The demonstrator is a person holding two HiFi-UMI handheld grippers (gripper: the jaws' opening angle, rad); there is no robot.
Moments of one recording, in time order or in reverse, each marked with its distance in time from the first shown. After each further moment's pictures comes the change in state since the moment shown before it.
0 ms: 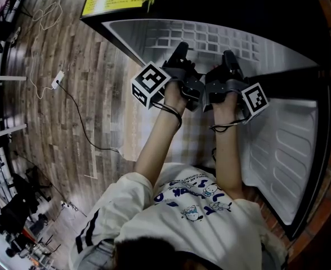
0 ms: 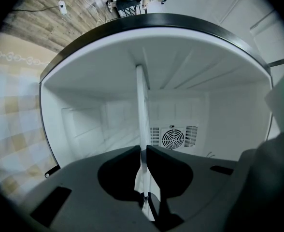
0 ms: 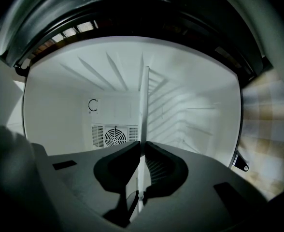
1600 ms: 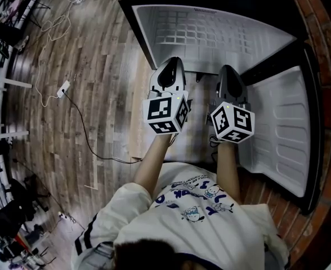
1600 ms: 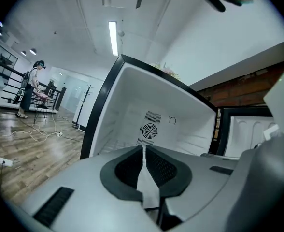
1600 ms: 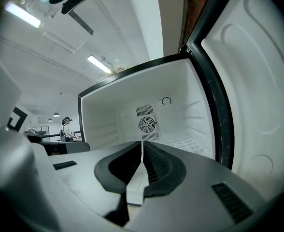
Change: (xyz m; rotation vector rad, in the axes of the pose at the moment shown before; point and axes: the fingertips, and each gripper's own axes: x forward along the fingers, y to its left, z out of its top) left arm -0.088 -0.047 -0.002 1.249 -0.130 0.076; right arm -0.071 0.042 -0.047 -1.325 0.017 0.051
